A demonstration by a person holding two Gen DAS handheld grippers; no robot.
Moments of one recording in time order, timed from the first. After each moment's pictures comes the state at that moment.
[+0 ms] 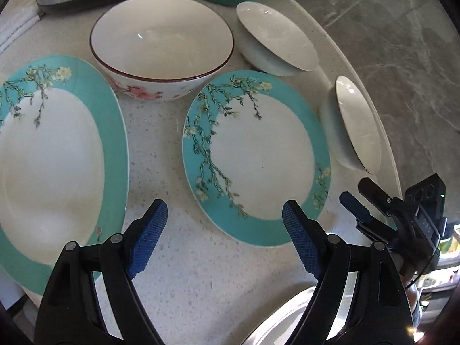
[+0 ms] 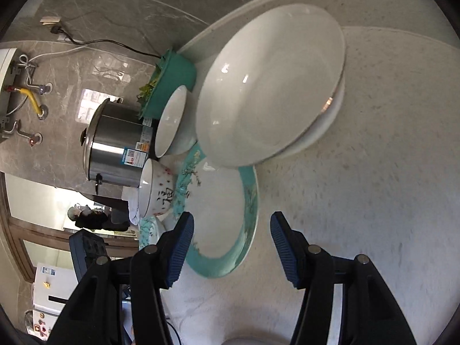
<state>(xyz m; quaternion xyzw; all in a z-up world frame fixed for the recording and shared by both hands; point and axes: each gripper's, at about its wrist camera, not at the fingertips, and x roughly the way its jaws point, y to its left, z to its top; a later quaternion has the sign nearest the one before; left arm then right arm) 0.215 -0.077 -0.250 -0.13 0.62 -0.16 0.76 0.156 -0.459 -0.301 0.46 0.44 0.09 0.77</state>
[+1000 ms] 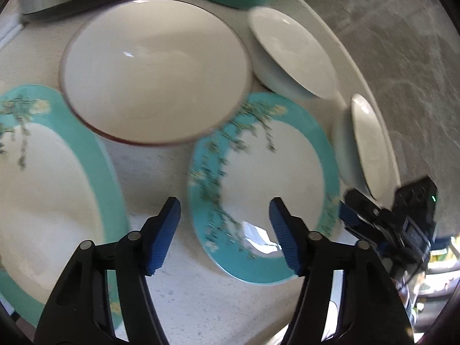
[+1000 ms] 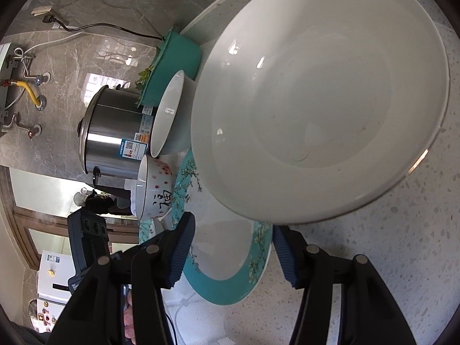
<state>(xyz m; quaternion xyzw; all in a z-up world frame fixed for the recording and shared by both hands) 0.260 -0.067 -0.262 -0.14 0.62 -0.16 0.75 0.197 -0.451 -0.320 0.46 0.46 0.13 0.75</state>
